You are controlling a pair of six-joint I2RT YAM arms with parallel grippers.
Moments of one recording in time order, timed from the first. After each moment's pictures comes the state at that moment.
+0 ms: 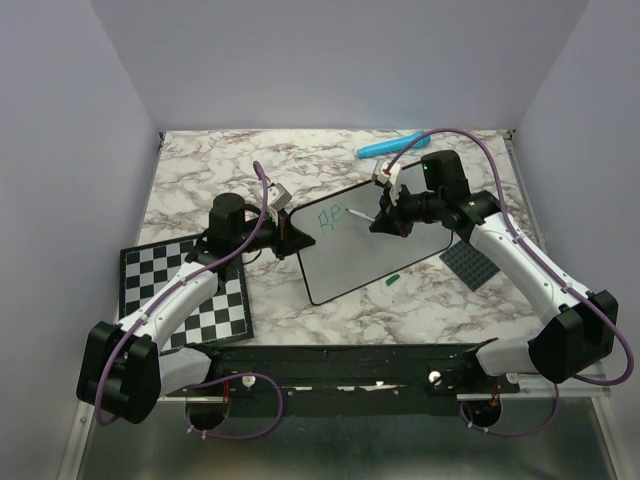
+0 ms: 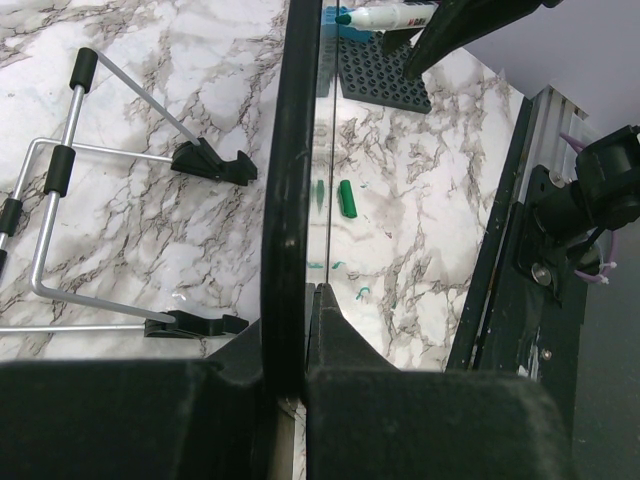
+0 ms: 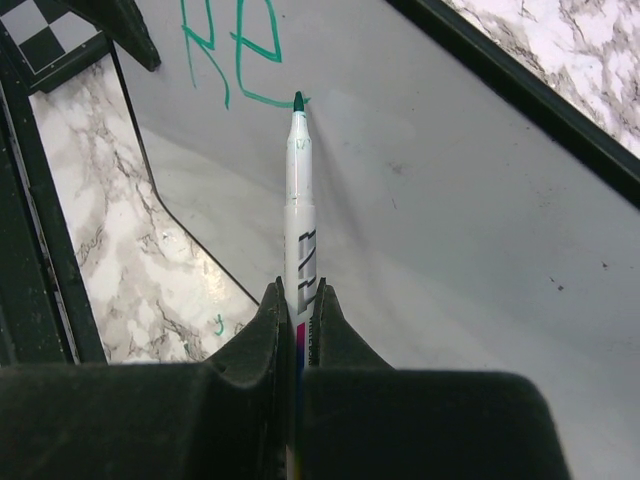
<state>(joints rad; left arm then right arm) -0.36 1.16 0.69 0.17 0.80 -0.16 0.44 1.37 1.23 -0.58 -0.65 -0.48</state>
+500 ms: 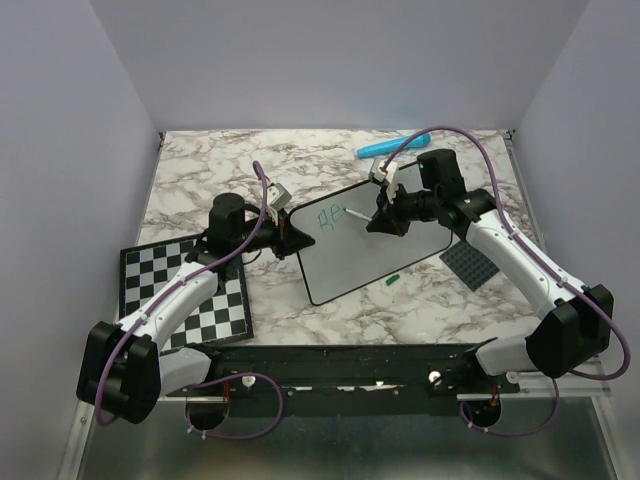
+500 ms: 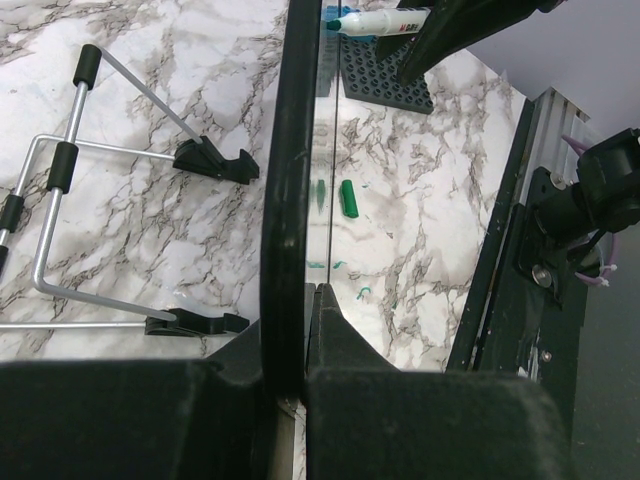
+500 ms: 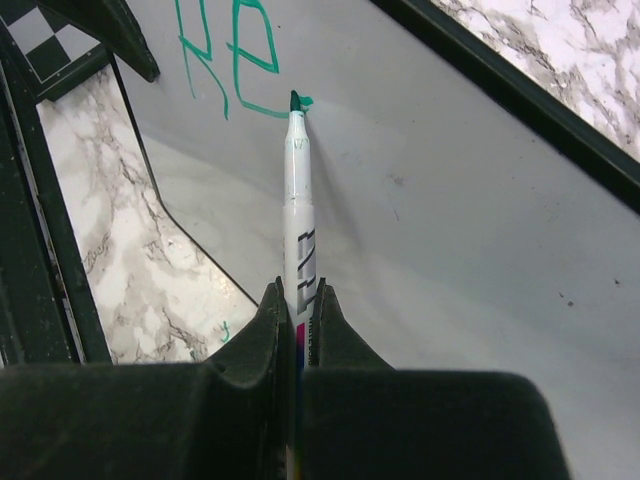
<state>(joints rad) -0.36 1.16 0.69 0.16 0.79 -0.17 0.44 1.39 1.23 -0.57 -0.63 -0.44</state>
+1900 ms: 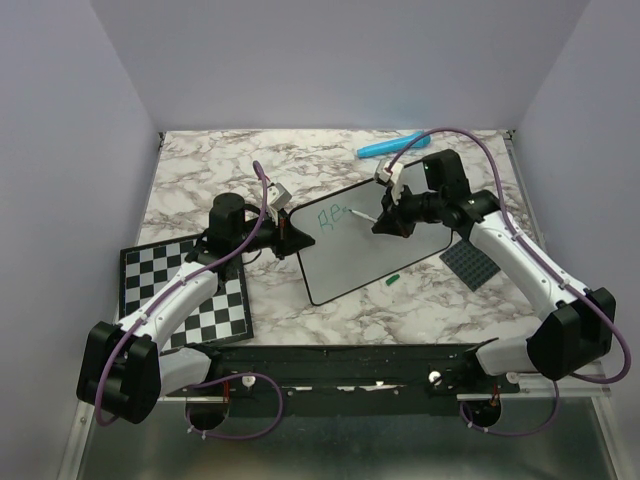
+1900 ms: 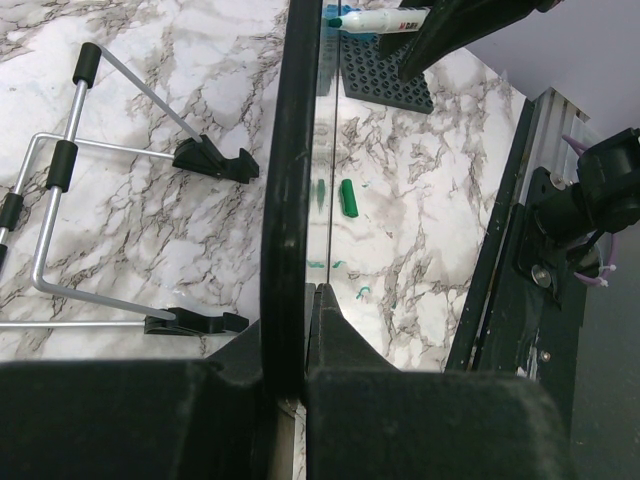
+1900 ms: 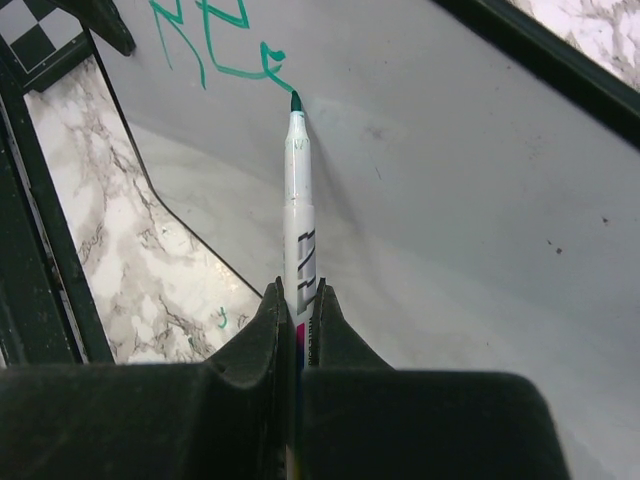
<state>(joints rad) -0.36 1.16 0.69 0.16 0.79 -0.17 0.41 1.38 1.22 -0.59 -0.63 -0.45</state>
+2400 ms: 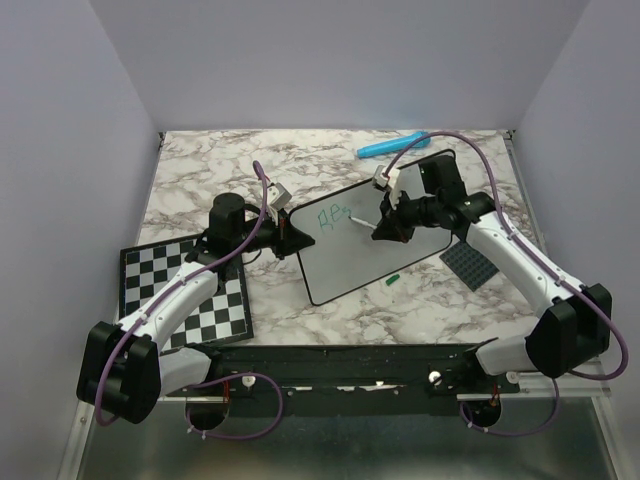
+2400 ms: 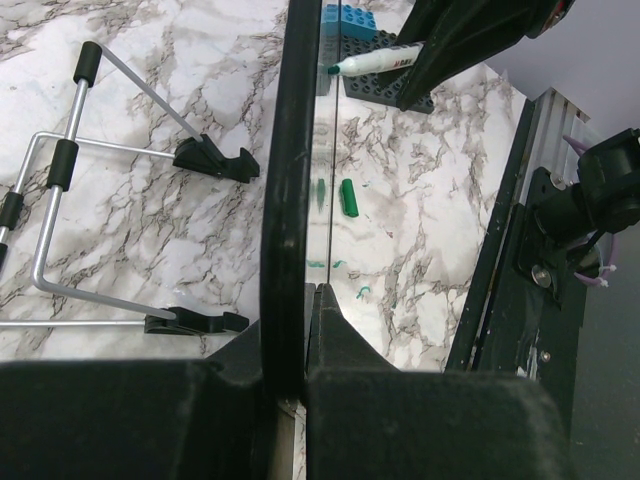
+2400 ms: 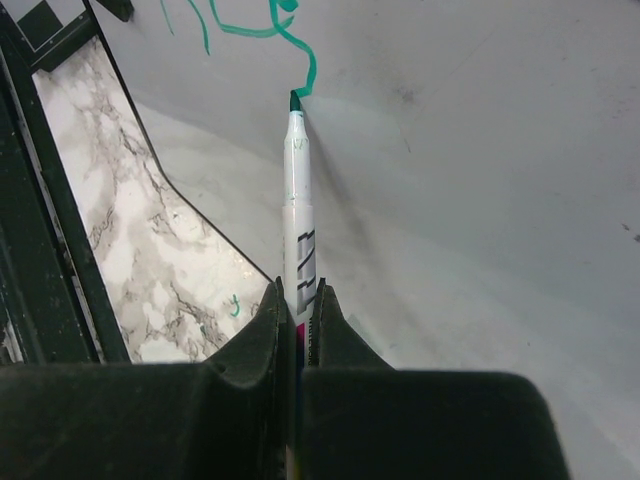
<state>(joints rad) -0.36 1.16 0.69 0.16 0.79 -0.17 0.41 1.39 1.19 -0.60 -0.65 -0.45</state>
